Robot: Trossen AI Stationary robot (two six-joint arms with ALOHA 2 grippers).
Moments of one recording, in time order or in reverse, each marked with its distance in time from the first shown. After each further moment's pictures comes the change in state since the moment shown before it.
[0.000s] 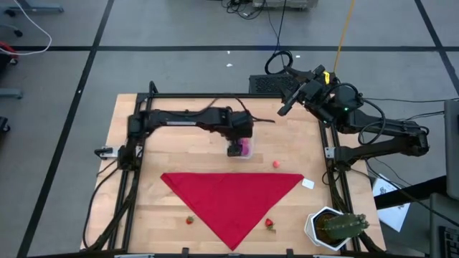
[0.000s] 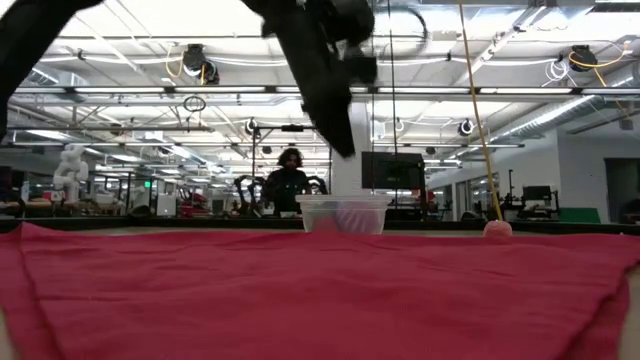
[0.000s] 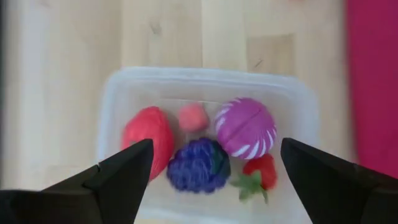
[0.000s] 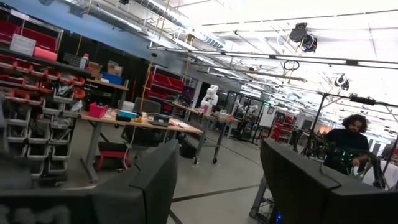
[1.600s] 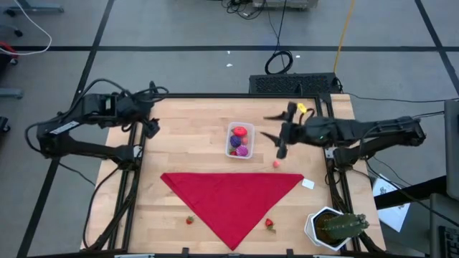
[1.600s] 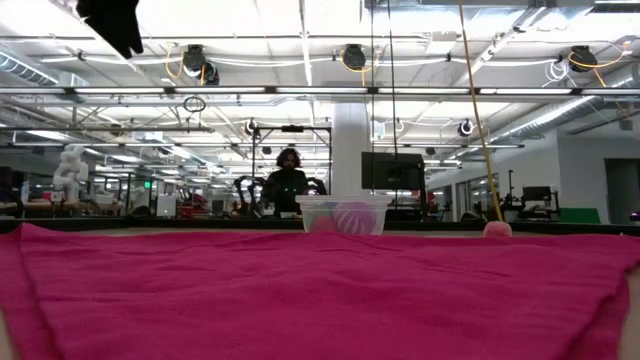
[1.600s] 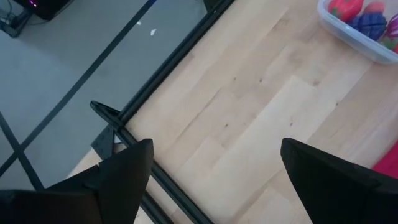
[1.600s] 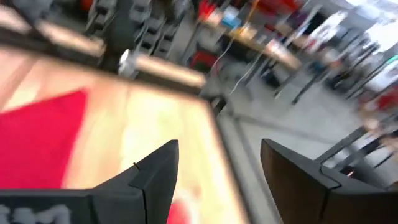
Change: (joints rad) left arm 0.083 -1.077 -0.415 -0.638 -0.412 -0.545; right arm 0.286 0.043 0.000 -0.561 -0.002 0.081
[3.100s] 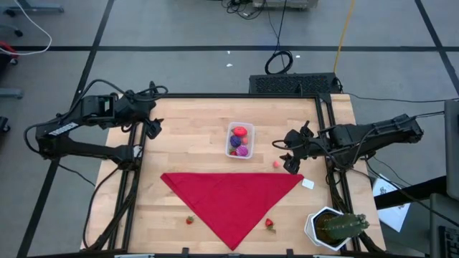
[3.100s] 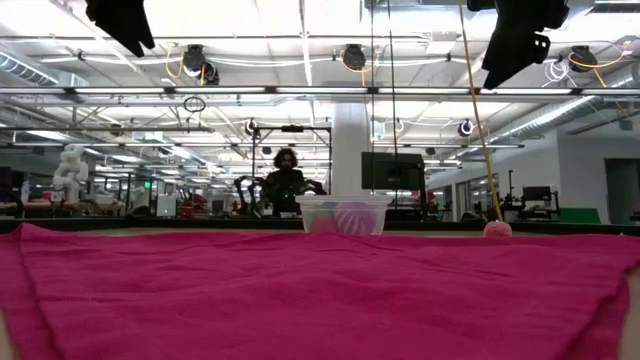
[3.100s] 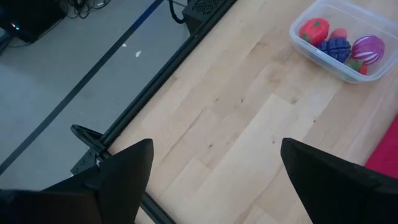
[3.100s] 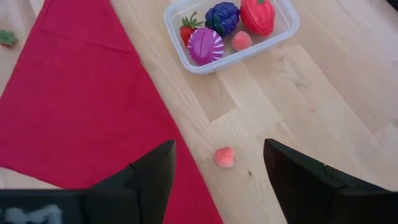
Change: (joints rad) left arm 0.000 -0.035 -0.043 0.126 0.040 0.060; right arm 0.101 0.034 0.000 -0.712 -0.180 1.009
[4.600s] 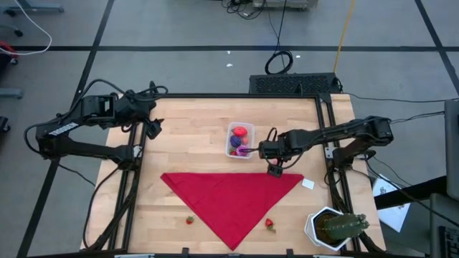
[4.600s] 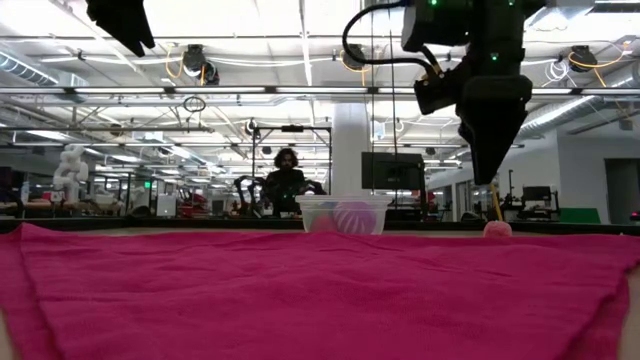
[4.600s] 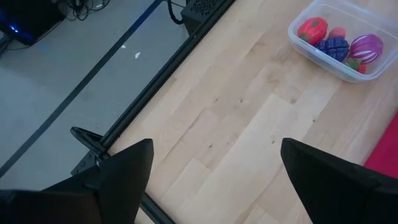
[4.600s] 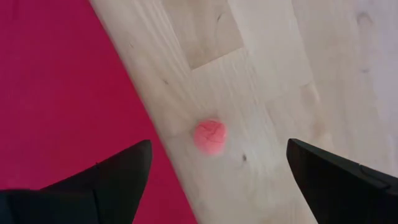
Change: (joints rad) left arm 0.000 0.000 0.000 0.004 0.003 0.013; right arm -0.171 0.448 0.000 0.007 -0.189 -0.225
